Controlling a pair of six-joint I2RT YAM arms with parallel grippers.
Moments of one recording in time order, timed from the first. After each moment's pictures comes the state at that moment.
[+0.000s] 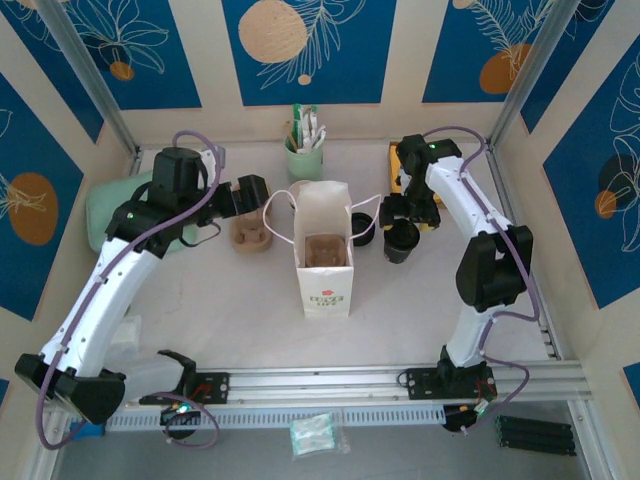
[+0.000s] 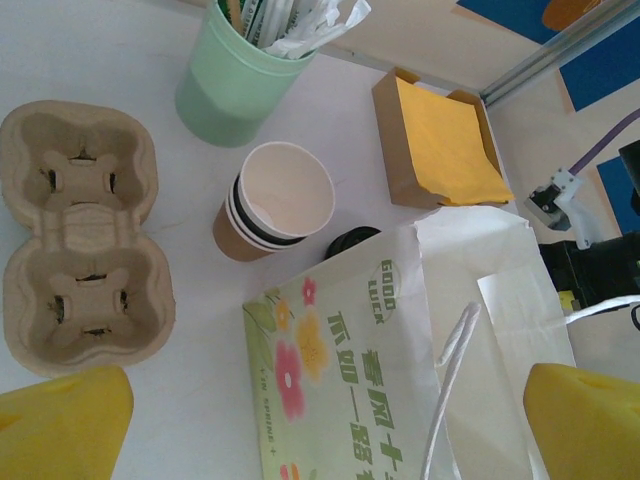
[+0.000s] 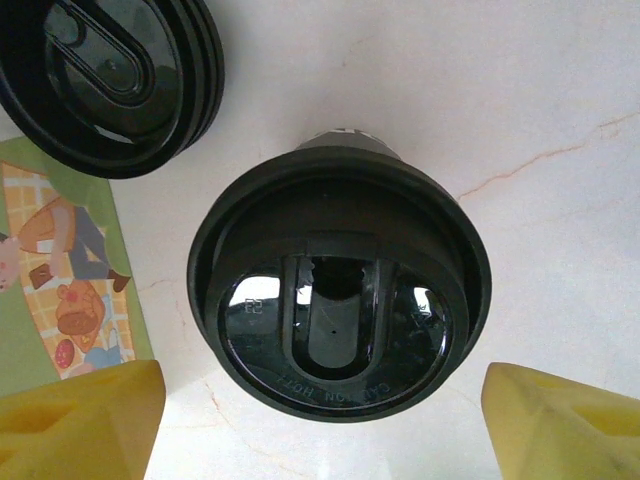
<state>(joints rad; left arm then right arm) -0.39 1.20 1.43 -0.84 0.21 -0.55 0.24 1.83 1.71 -1.42 -0.05 0.24</state>
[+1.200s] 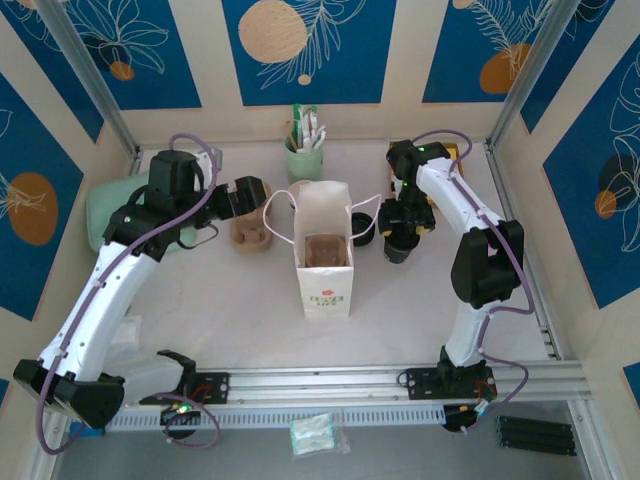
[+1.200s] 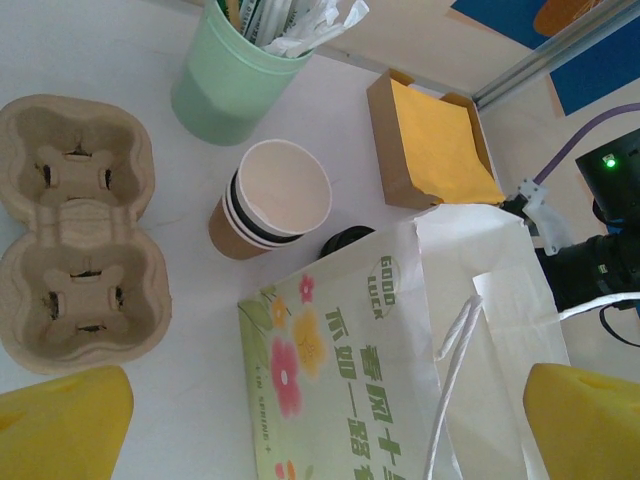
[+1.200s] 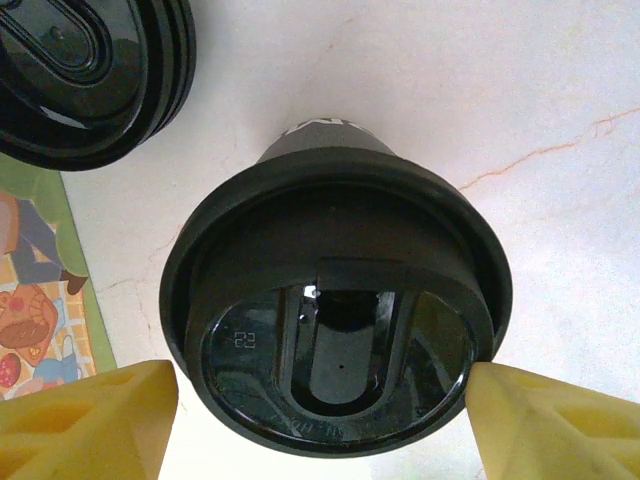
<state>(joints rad) -0.37 1.17 1.40 -0.82 0.24 -0.56 0.28 1.87 1.70 -1.42 0.01 0.24</state>
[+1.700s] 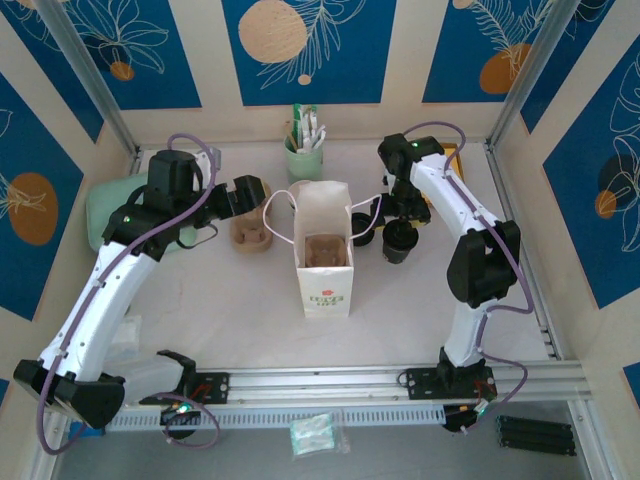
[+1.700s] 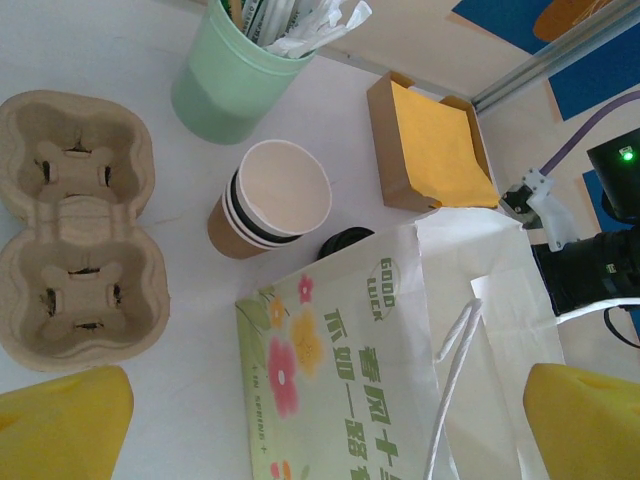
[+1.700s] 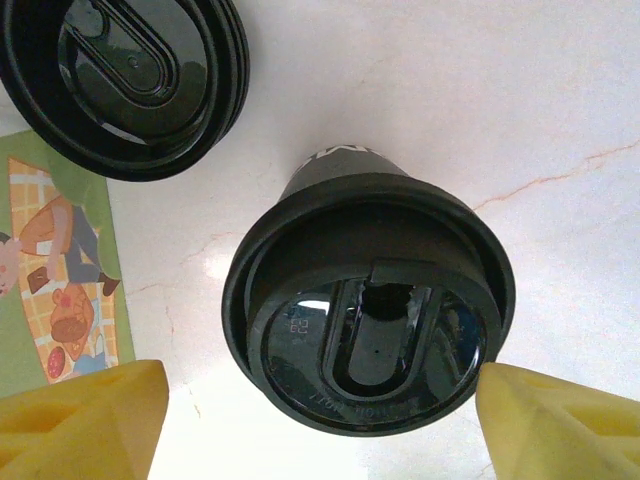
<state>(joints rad) -0.36 1.17 1.40 -0.82 0.25 -0.57 0.32 1.88 1.79 -1.45 0.03 0.24</state>
